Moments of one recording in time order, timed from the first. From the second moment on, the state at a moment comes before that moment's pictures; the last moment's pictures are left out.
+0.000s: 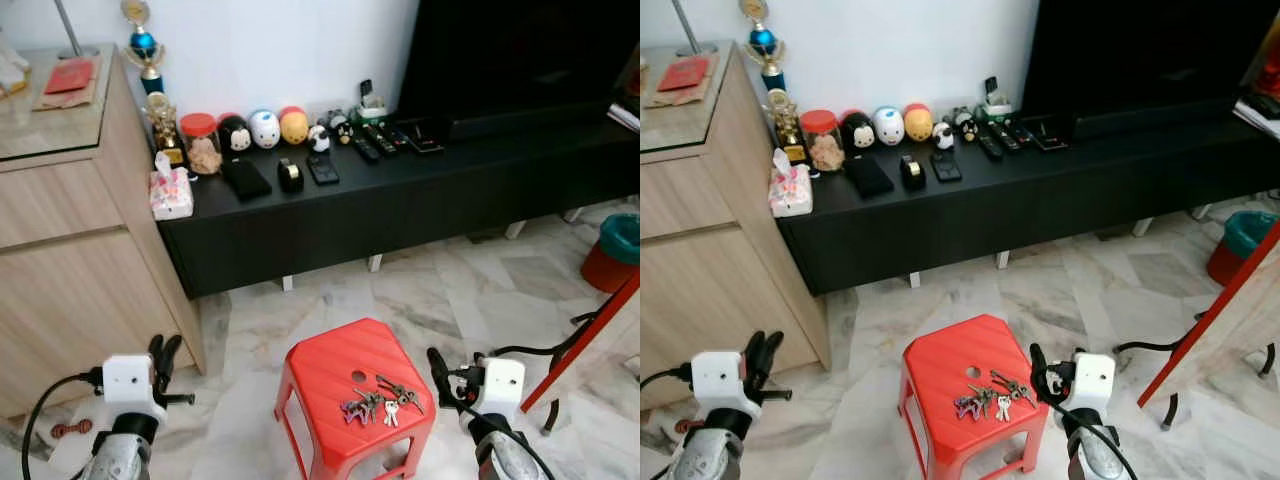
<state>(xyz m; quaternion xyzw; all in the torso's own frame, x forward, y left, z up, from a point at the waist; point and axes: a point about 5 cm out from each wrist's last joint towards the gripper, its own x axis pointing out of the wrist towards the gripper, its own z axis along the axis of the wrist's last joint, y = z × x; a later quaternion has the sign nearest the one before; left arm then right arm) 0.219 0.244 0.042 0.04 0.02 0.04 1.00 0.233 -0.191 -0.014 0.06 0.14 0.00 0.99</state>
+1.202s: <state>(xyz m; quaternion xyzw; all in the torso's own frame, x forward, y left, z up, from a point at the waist) 0.223 0.242 0.047 0.04 0.05 0.04 1.00 0.241 -0.187 -0.012 0.06 0.18 0.01 0.98</state>
